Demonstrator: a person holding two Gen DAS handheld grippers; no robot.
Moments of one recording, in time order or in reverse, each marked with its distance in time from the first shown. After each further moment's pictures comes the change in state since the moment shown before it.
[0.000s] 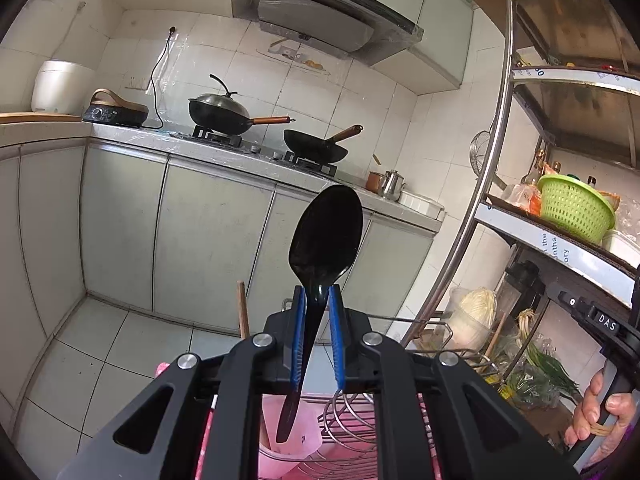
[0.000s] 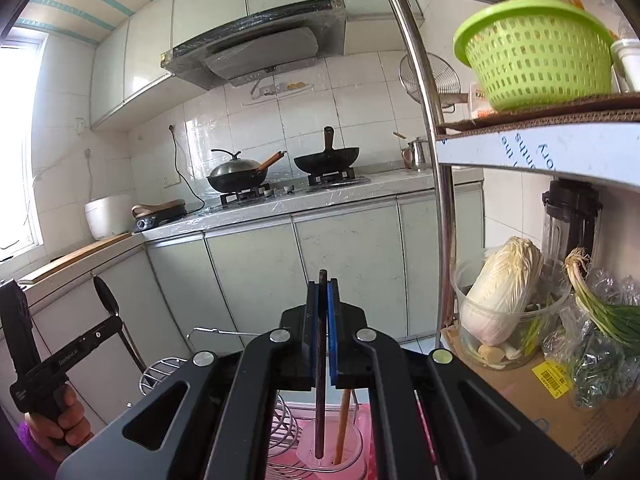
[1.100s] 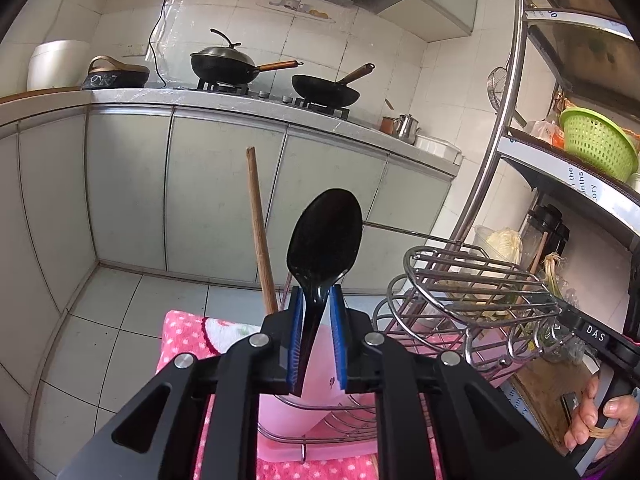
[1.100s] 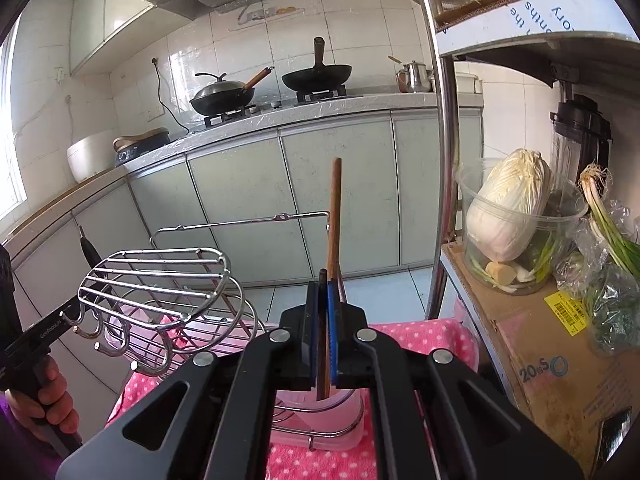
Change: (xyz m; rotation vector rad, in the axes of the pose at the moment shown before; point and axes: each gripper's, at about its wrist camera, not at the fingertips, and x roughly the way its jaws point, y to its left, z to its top) left arm 0.027 0.010 -0.052 0.040 0.174 0.056; right arm 0.042 -0.004 -0.071 0.000 0.259 -0.040
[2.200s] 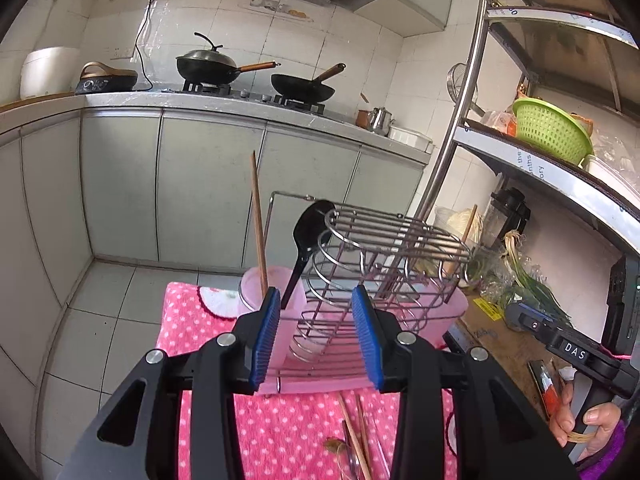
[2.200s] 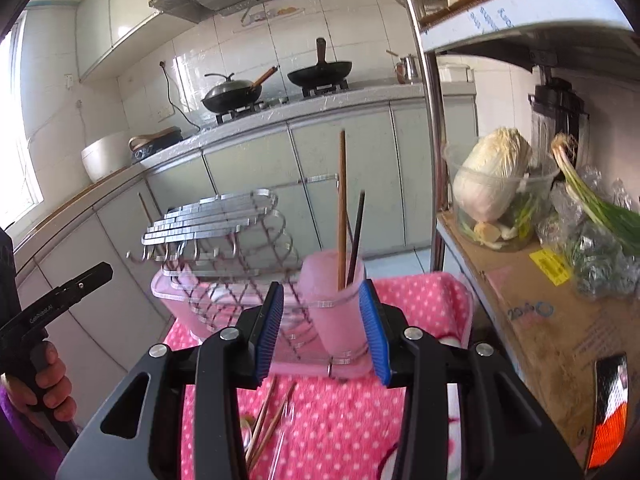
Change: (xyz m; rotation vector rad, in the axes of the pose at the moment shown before) left arm -0.085 -0.025 -0.021 0.031 0.052 -0.064; right arm -0.078 0.006 -0.056 0.037 0.048 0.034
